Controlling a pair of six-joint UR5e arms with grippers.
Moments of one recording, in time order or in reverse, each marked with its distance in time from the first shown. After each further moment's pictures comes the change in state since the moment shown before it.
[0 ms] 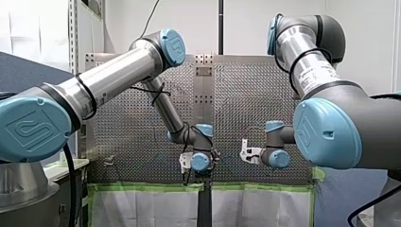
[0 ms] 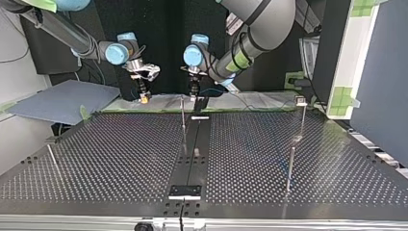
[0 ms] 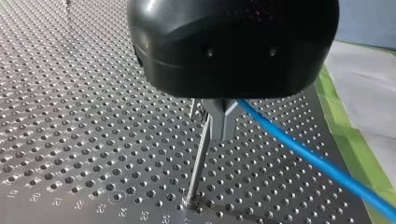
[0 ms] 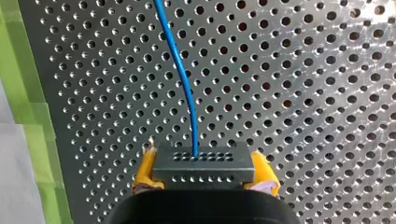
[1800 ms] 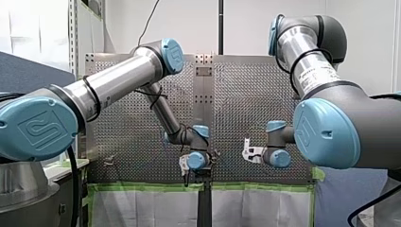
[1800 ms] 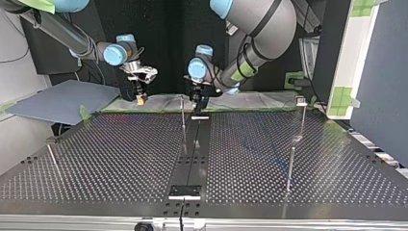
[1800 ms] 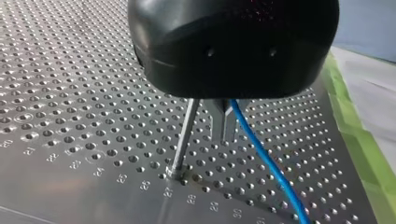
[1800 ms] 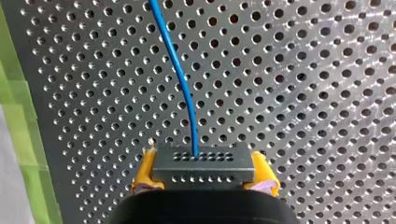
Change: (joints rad) left arm 0.067 -0.051 0.094 -0.077 0.129 -0.107; right arm -0.013 0.003 -0.010 -0.012 0.038 -0.001
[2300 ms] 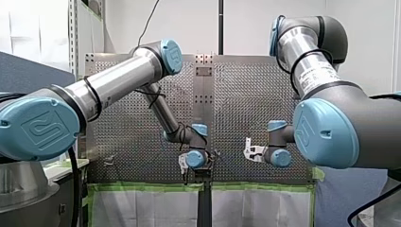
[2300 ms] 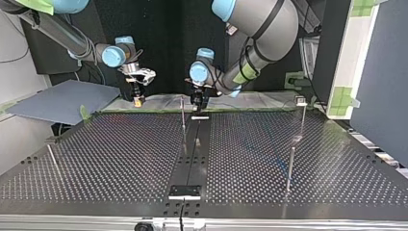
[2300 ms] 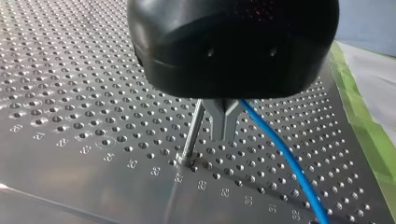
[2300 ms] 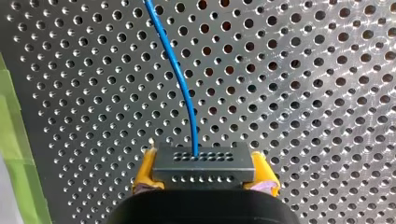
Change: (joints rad) left arm 0.020 -0.001 0.015 -0.010 0.018 -0.006; right arm -0.011 0.003 -0.017 0.000 0.007 0.001
